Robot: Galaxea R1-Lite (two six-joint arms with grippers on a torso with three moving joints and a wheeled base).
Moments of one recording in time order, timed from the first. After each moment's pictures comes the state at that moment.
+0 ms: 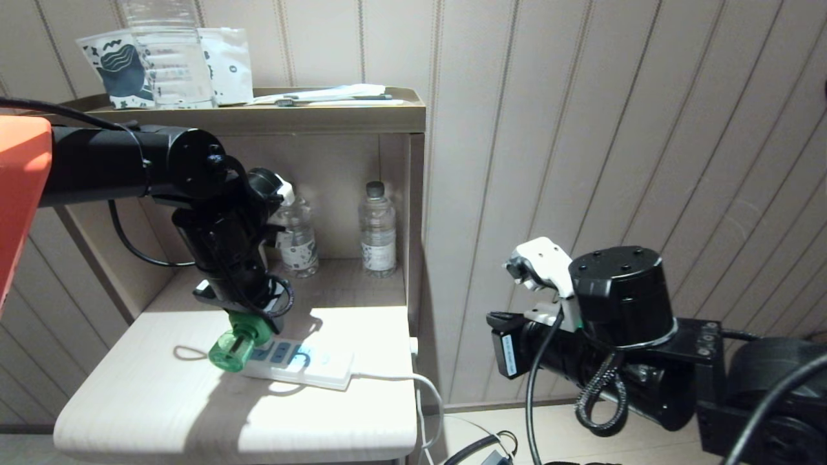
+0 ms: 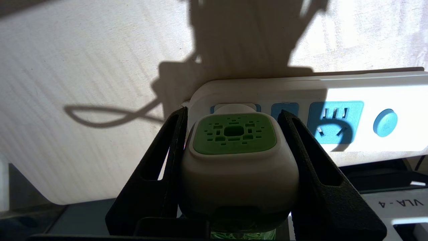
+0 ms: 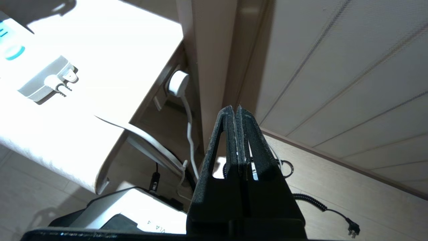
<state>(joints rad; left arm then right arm) -0.36 2.09 -1.80 1.11 0.07 -0.06 0.71 1.68 -0.76 -0.49 -0.25 0.12</state>
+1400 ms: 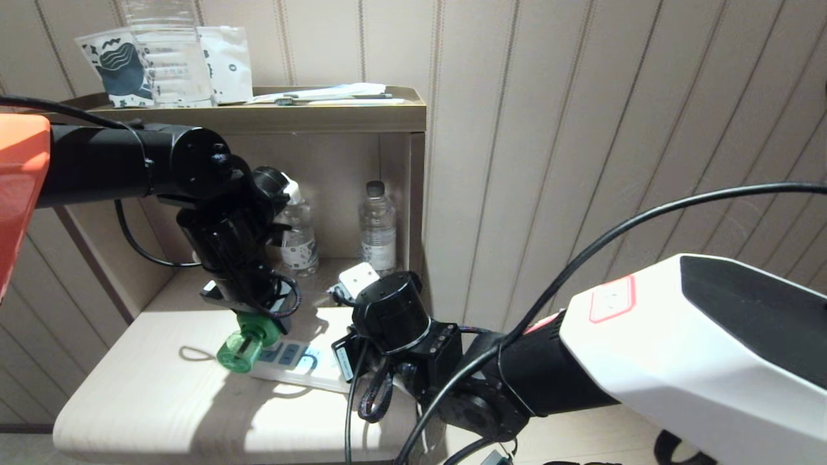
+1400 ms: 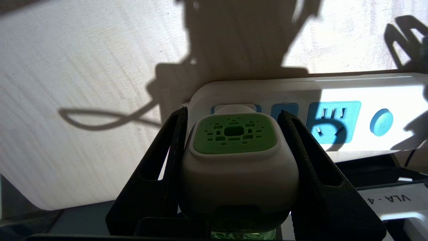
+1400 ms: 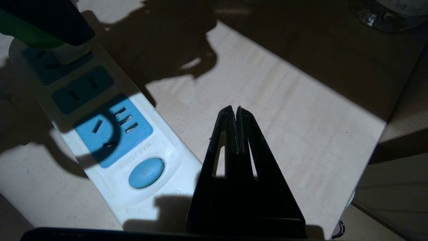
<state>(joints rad) -0.38 2.08 -1.80 1.09 0.06 -0.07 0.92 2.21 -1.33 -0.48 -0.26 0.11</state>
